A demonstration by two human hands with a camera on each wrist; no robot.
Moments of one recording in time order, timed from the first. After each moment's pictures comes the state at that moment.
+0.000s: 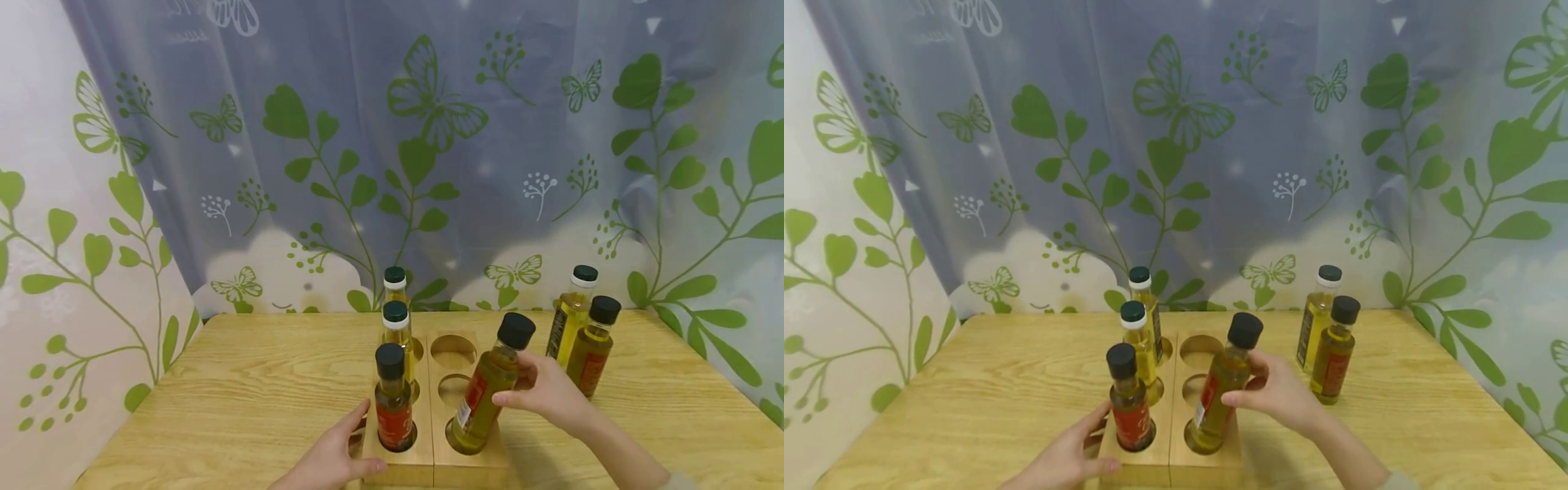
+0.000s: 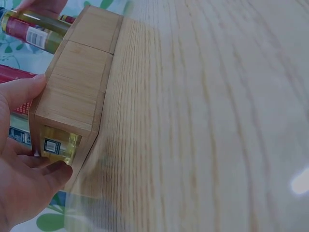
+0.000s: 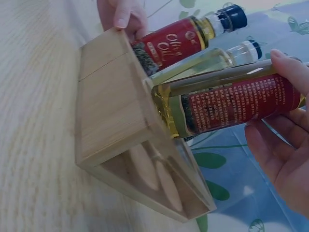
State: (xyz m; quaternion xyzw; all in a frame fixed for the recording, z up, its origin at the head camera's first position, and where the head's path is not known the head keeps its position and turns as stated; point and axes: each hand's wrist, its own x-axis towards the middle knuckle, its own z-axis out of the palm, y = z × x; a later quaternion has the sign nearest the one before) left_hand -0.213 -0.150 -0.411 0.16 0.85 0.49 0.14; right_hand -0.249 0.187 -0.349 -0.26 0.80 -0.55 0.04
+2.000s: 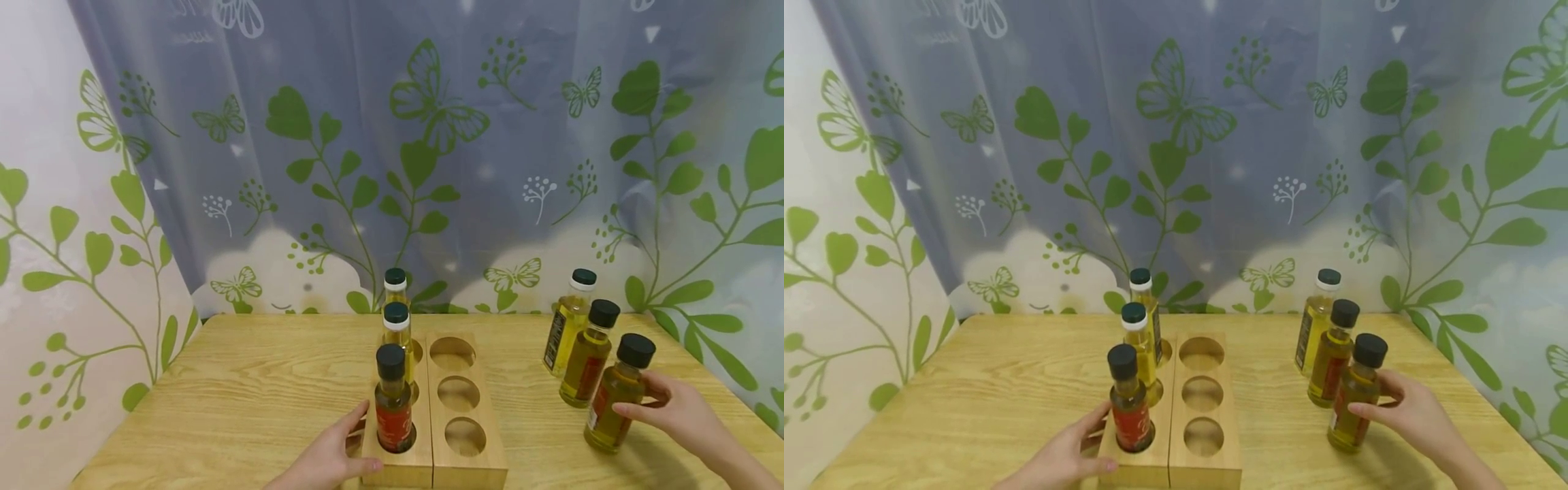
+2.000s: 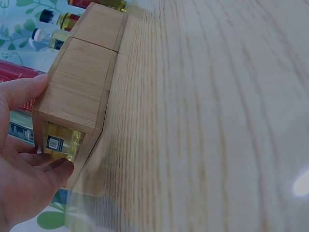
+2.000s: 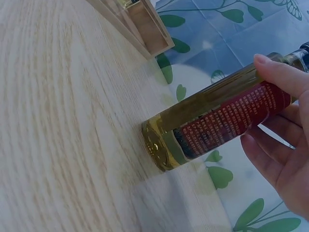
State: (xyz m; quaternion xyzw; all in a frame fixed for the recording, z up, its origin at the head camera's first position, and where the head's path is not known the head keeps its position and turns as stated) left_hand -0.214 -0.152 -0.409 0.16 0.84 0.51 0.14; right_hand -0.244 0.334 -0.371 -0.04 0.94 -0.35 -0.01
